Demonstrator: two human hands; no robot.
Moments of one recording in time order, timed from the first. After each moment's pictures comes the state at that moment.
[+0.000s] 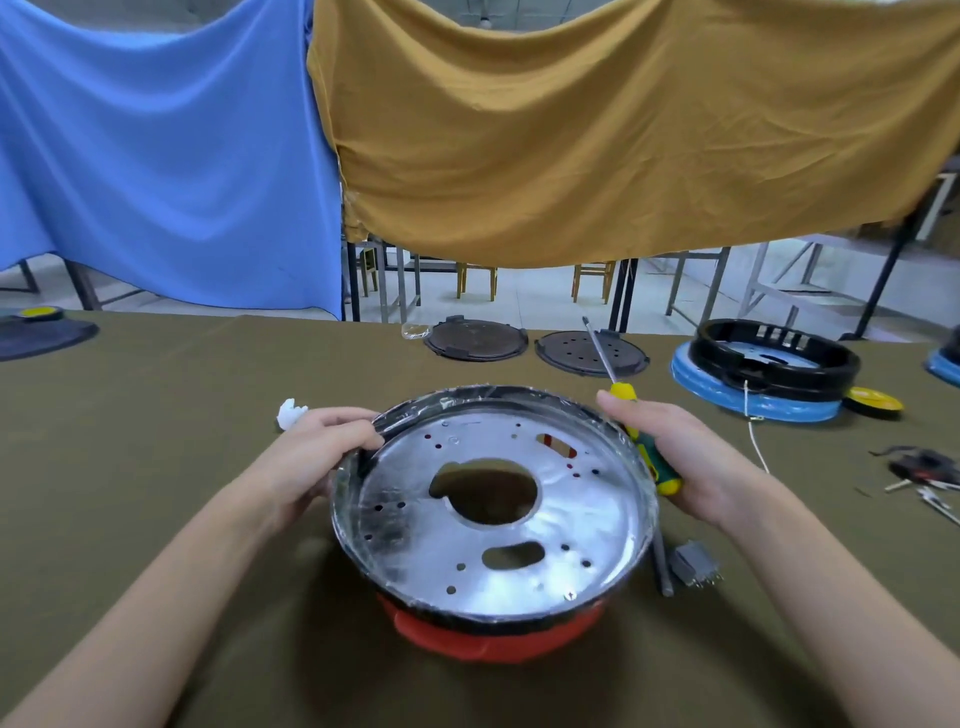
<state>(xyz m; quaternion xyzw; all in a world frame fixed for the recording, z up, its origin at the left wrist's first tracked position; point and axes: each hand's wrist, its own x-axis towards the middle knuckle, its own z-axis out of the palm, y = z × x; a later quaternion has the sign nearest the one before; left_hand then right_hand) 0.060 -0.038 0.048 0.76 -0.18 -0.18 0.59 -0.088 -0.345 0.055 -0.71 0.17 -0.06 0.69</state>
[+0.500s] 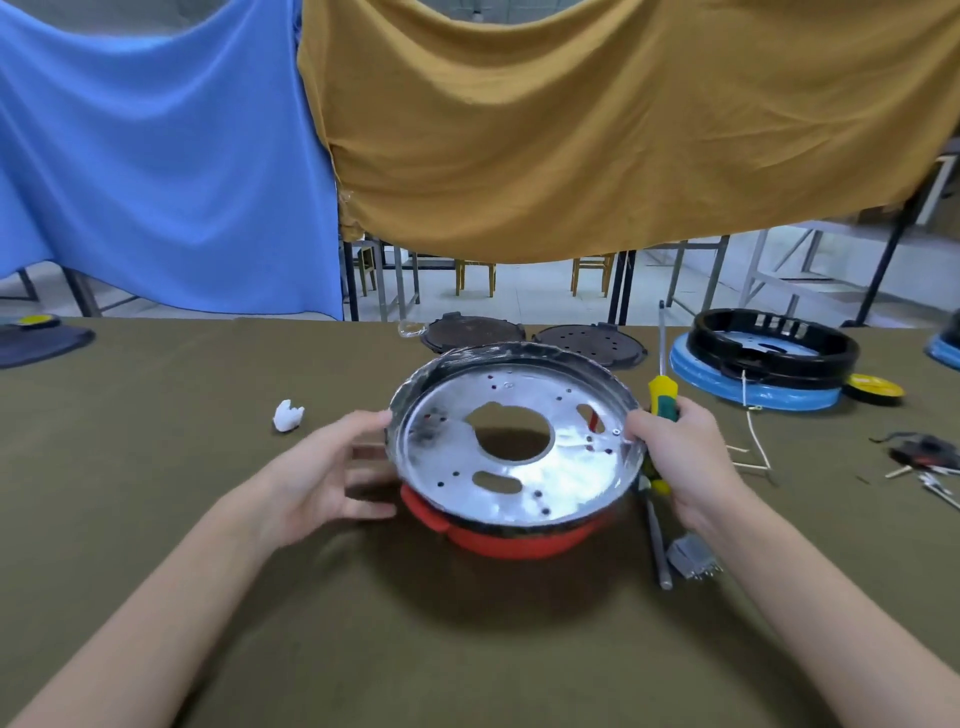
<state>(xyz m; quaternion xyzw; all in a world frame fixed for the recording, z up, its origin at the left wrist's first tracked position) 0.064 -0.046 0.034 0.67 -0.14 -0.31 0.66 -0.084 -0.337 0.032 -0.68 0.28 -0.31 0.60</state>
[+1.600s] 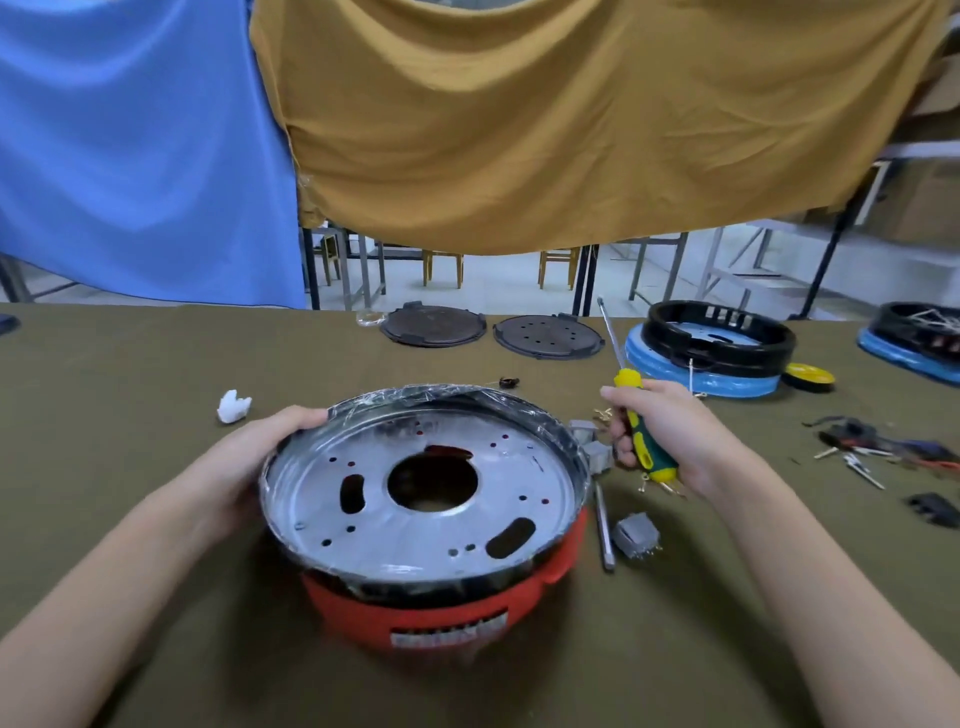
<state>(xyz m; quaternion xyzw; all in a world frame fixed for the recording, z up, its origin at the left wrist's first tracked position) 0.057 -0.041 0.037 0.70 -0.11 -0.28 0.65 -0.110 -0.374 0.056 -0.71 0.24 -0.17 0.64</state>
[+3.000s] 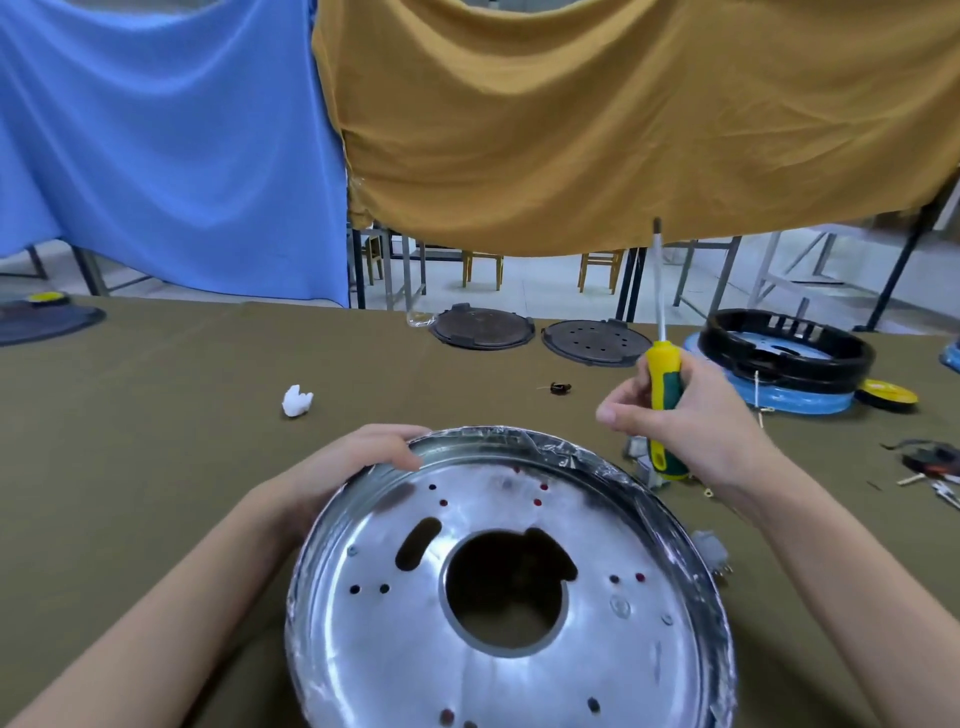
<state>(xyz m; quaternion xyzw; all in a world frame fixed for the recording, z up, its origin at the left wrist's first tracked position) 0.073 -0.049 0.028 0.67 -0.37 -0.34 0.55 -0.103 -0.327 0.075 -0.83 0.07 -0.25 0.50</state>
